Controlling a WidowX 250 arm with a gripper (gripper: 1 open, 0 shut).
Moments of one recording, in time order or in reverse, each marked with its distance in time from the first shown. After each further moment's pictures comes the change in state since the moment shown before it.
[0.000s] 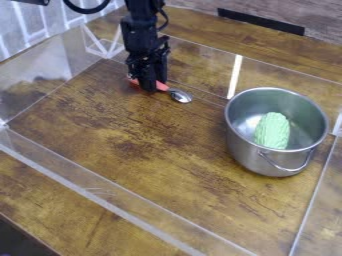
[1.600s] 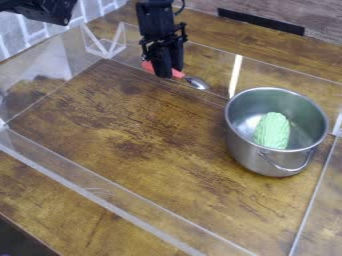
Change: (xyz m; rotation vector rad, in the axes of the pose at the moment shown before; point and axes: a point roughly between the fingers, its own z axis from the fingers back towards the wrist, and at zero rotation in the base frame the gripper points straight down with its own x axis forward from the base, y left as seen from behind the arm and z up) arm -0.030 -0.004 0.028 0.110 0.101 -0.043
